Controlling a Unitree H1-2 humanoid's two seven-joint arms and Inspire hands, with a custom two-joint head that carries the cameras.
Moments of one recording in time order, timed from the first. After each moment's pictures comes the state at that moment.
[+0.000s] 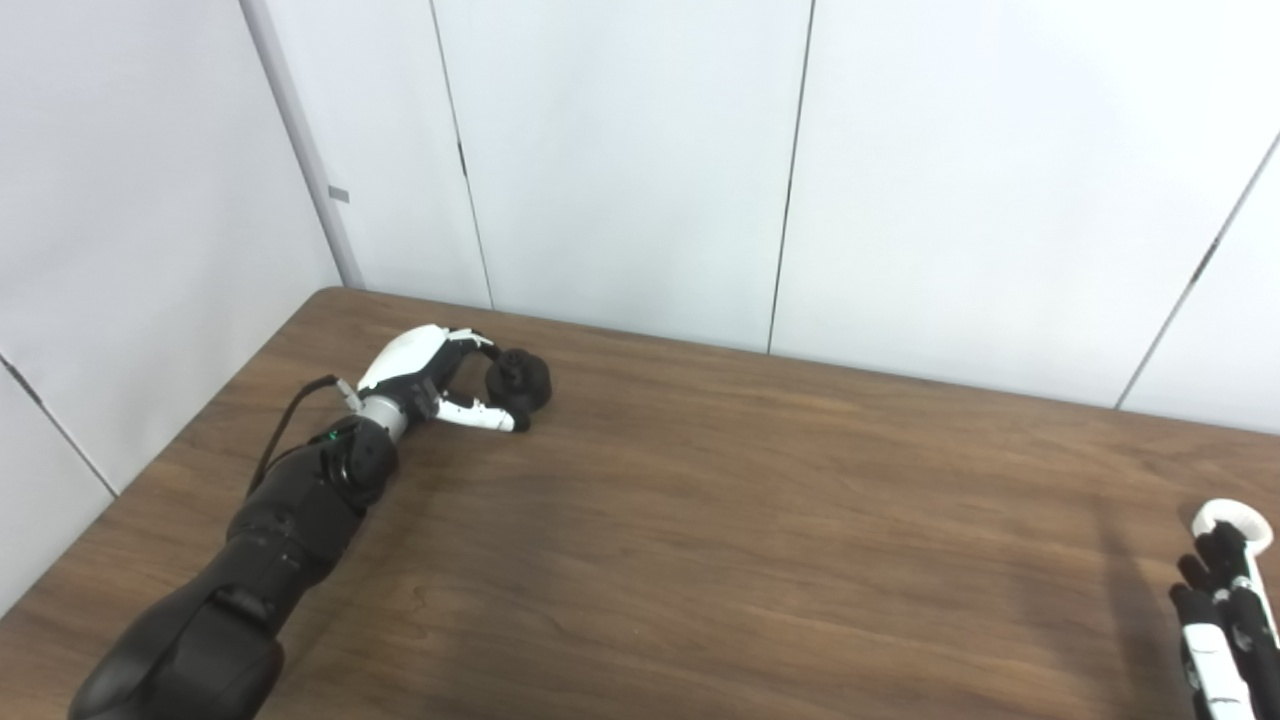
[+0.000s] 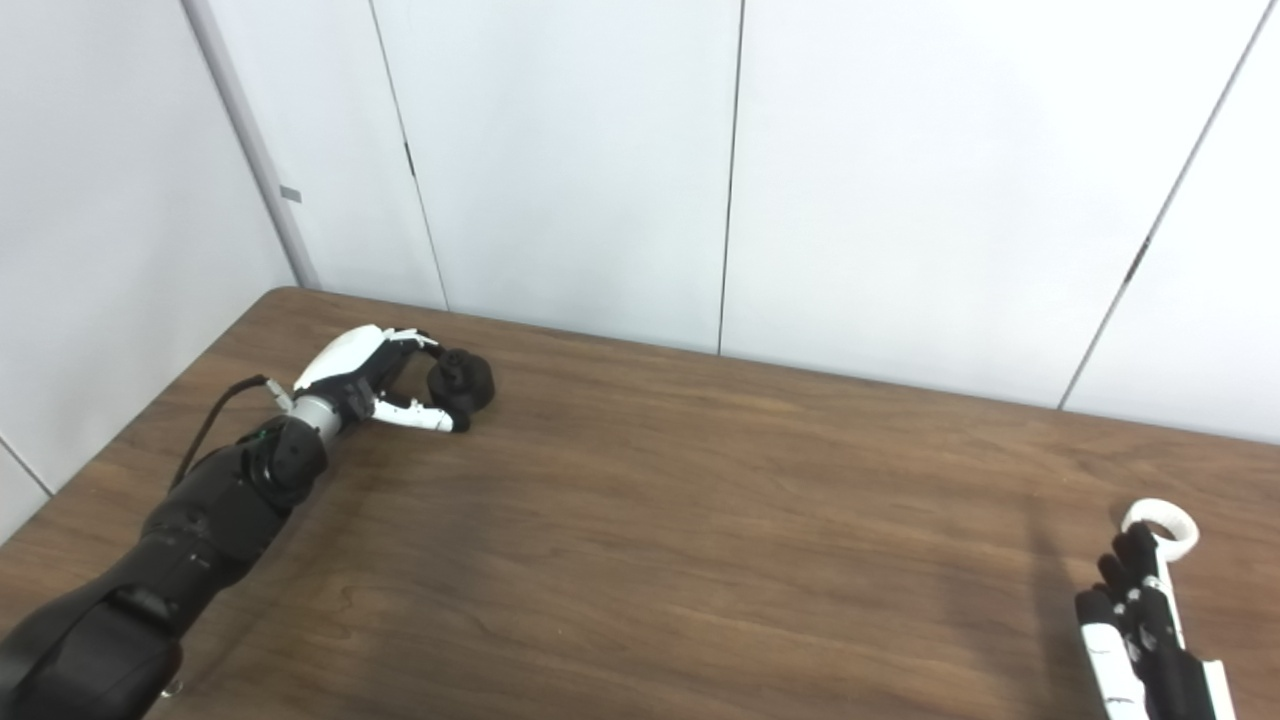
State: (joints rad) left arm -0.64 0.59 -0.22 0.91 0.47 -0.19 0.07; right arm 0.06 -0.13 -0.13 -0.16 0.11 -0.04 0.04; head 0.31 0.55
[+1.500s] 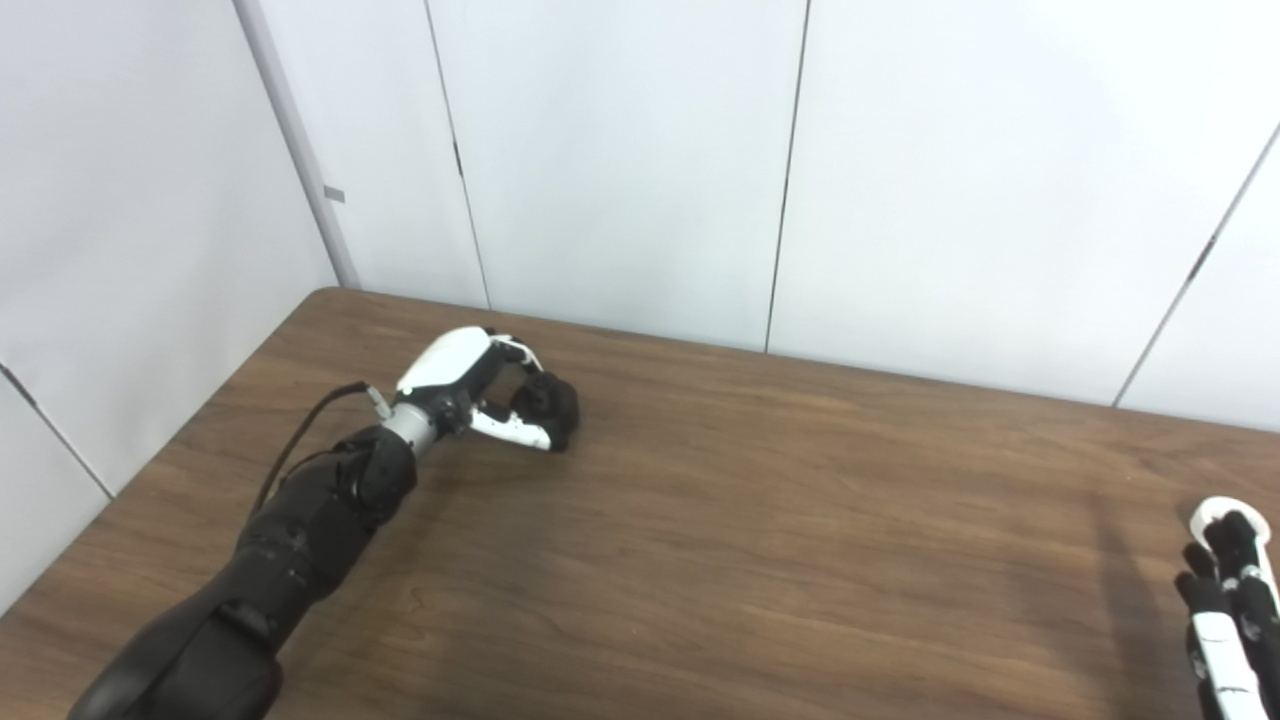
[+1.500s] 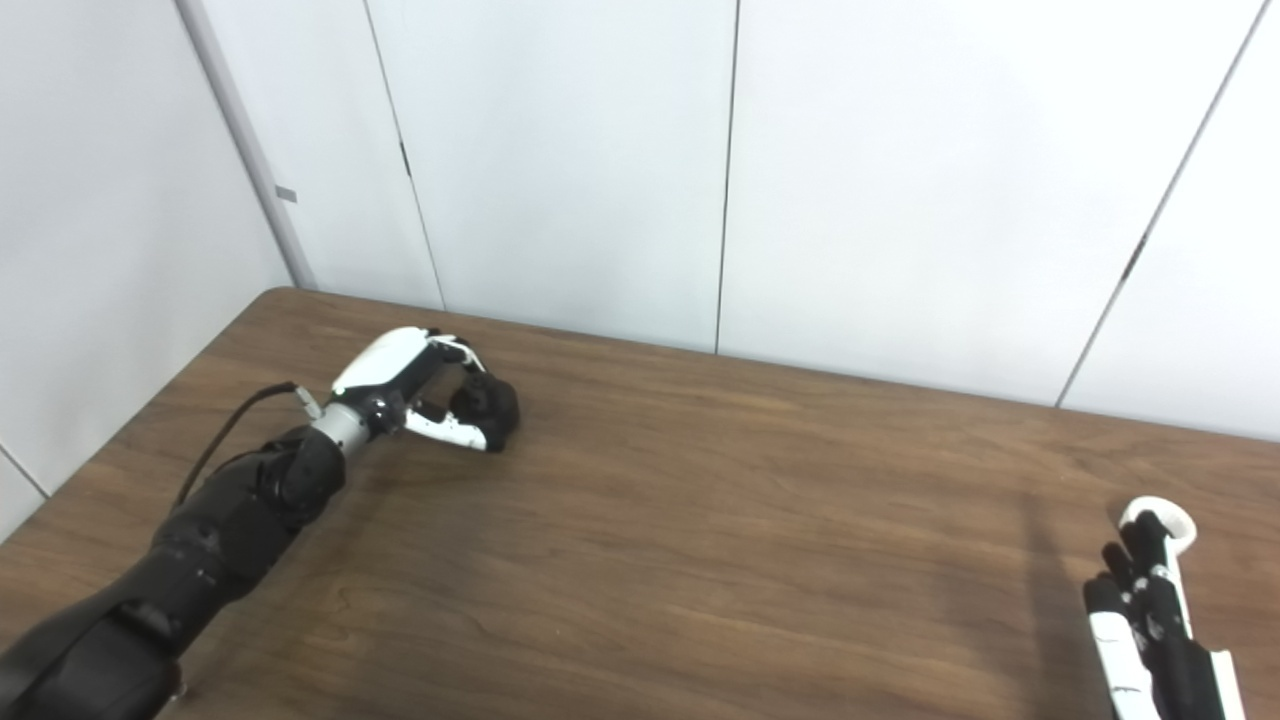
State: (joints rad) left arm -0.57 0.58 -0.28 0.78 0.49 -0.37 0.10; right arm 0.04 -0.12 -0.13 -0.20 0.12 -0.01 0.03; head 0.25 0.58
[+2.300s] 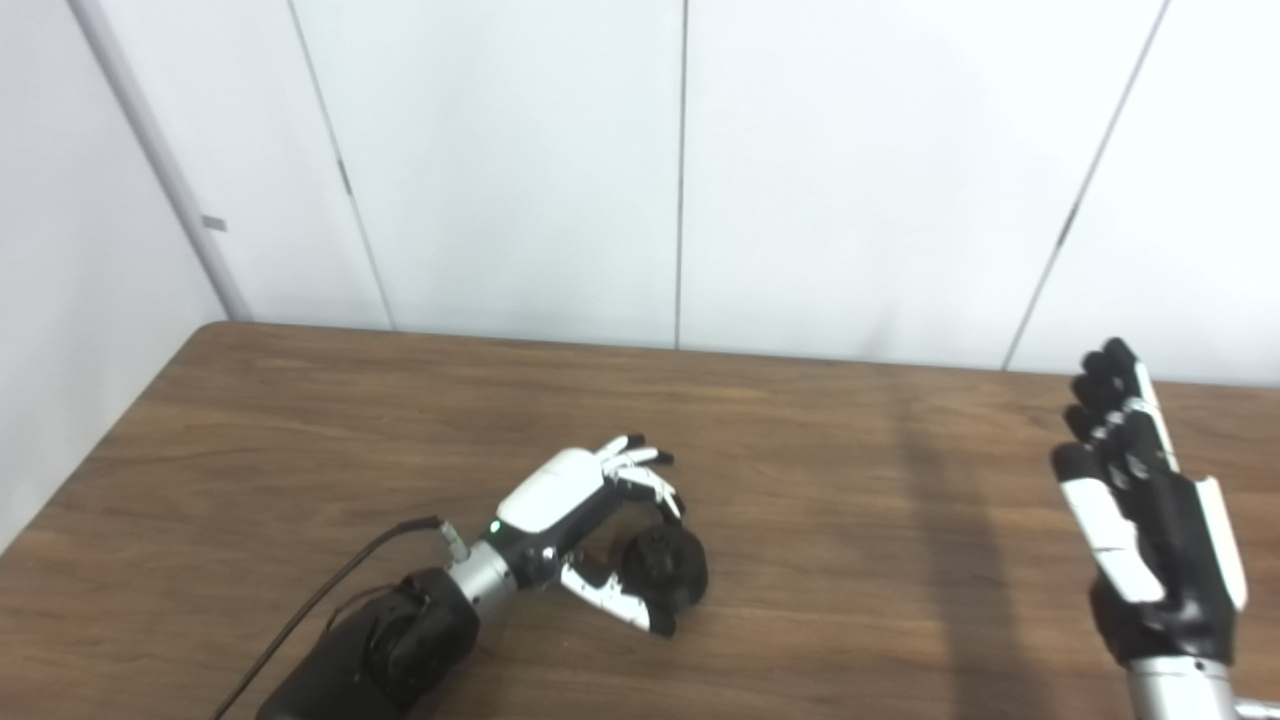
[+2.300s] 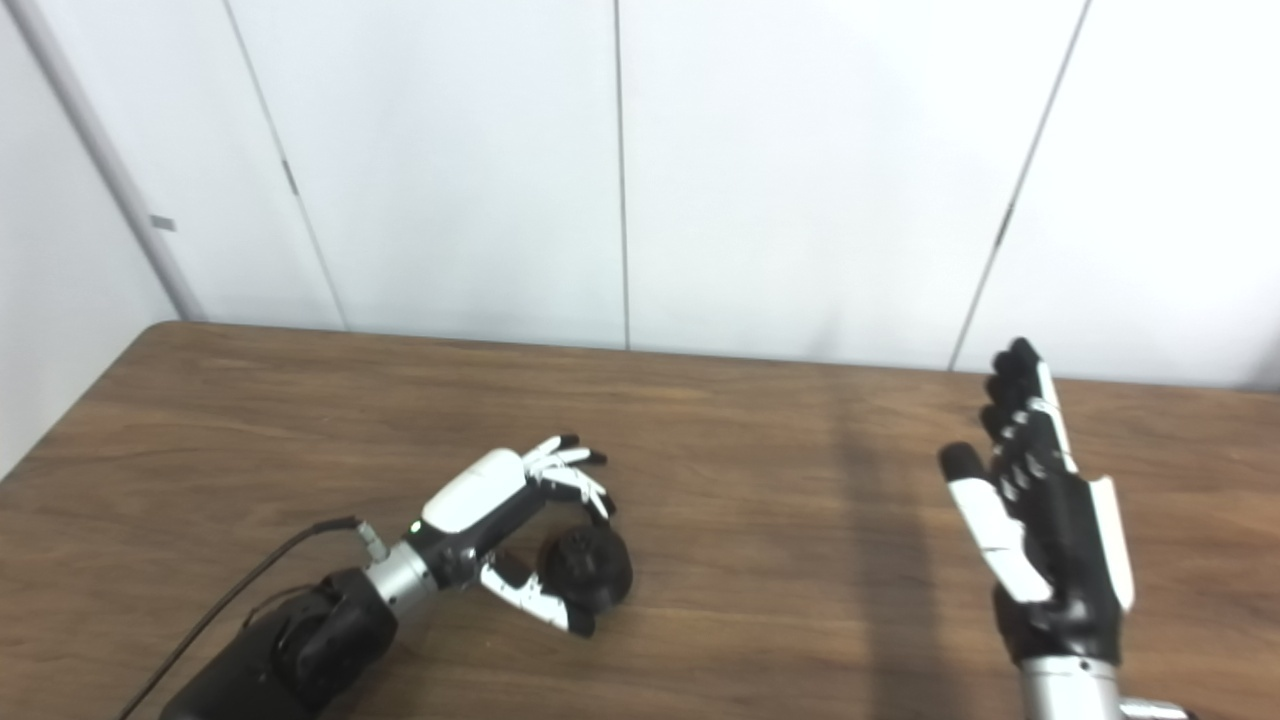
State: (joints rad) left arm -0.34 0.41 -0.42 0.25 0.51 -0.45 -0.02; right arm -0.04 -0.07 -0.07 -0.45 0.01 0.09 -0.01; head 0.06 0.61
